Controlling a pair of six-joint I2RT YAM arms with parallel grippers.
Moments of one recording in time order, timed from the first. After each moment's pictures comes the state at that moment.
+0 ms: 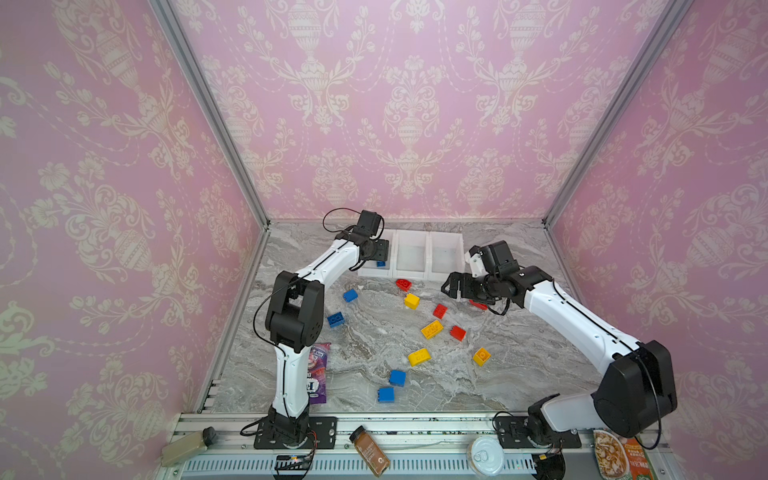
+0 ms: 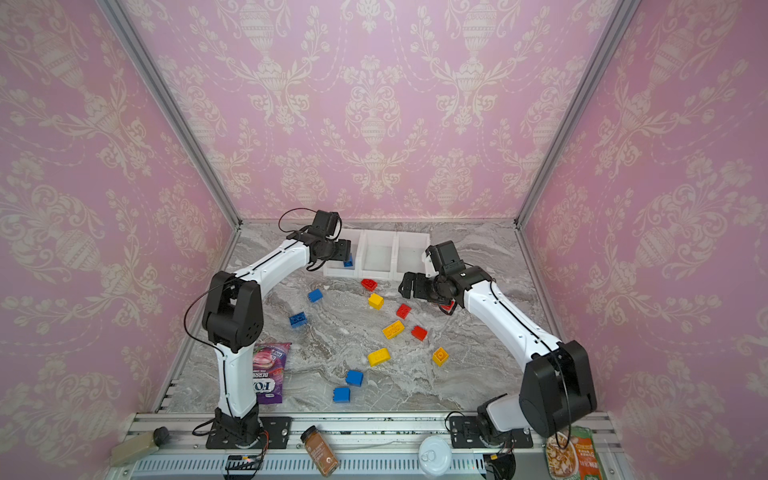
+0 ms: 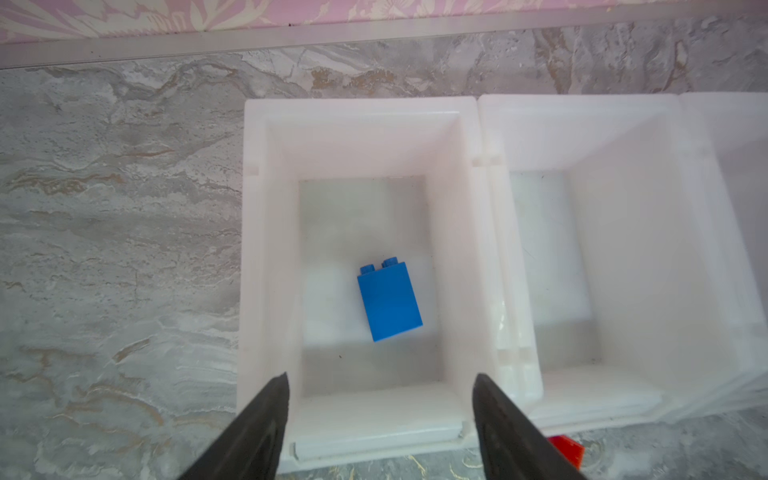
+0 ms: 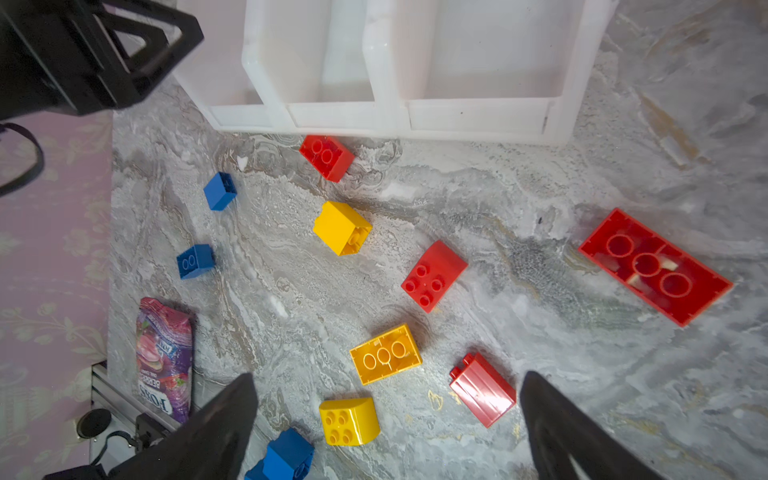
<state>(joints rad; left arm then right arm) -0.36 2.01 1.65 -0.51 -0.06 -0.26 0.39 1.44 1.13 -0.68 -0.23 0.46</state>
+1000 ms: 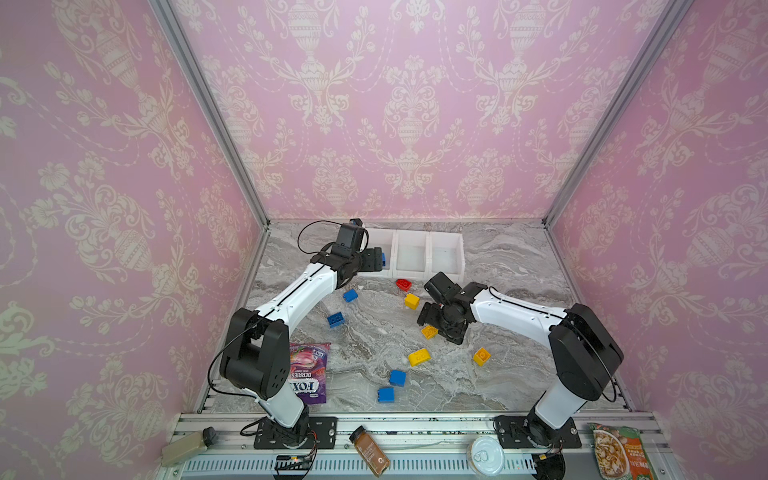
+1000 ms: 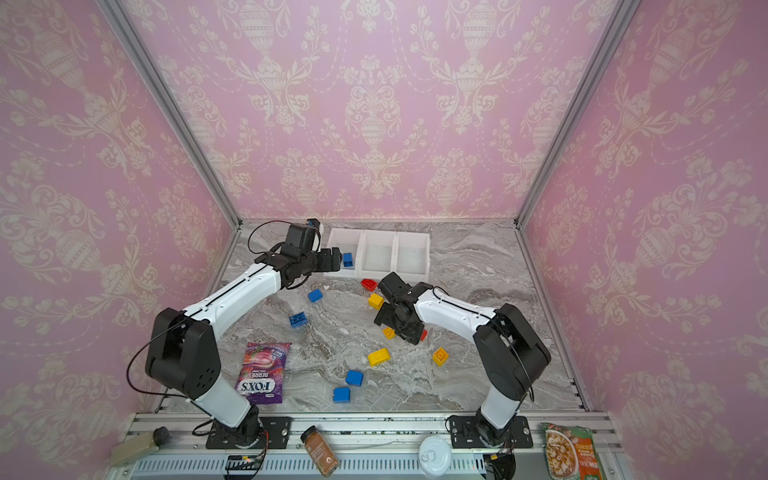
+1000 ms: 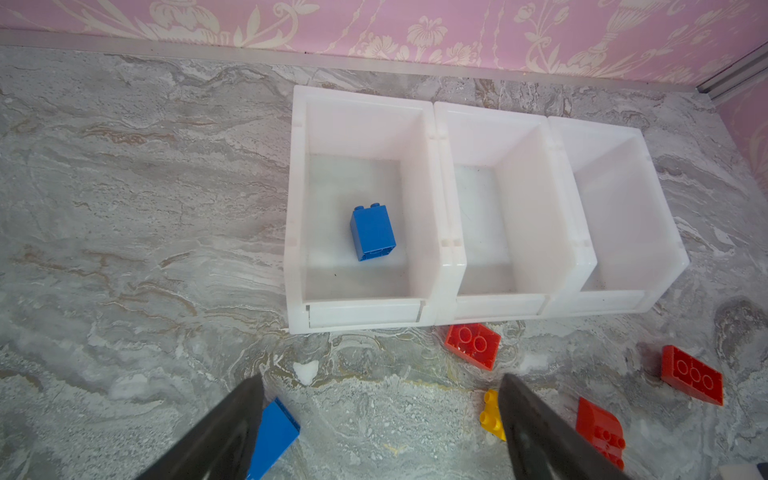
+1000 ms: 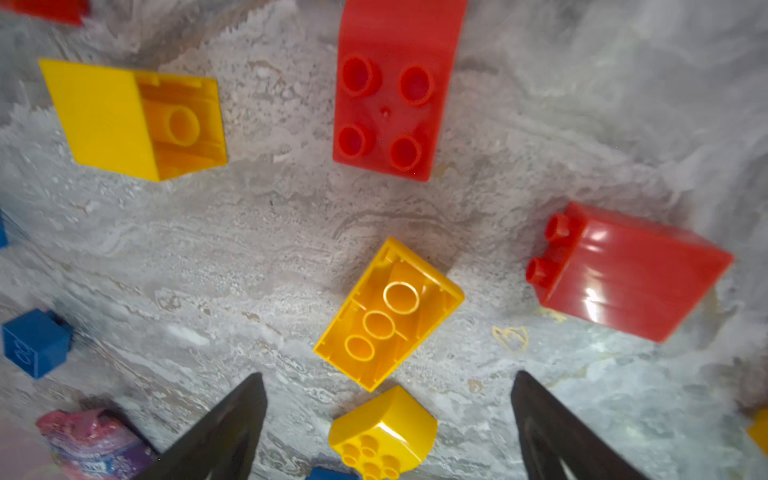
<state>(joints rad) -0.36 1.65 1.29 -0.40 -0.01 -0.34 0.68 1.69 1.11 -0.70 -0.06 1.20</state>
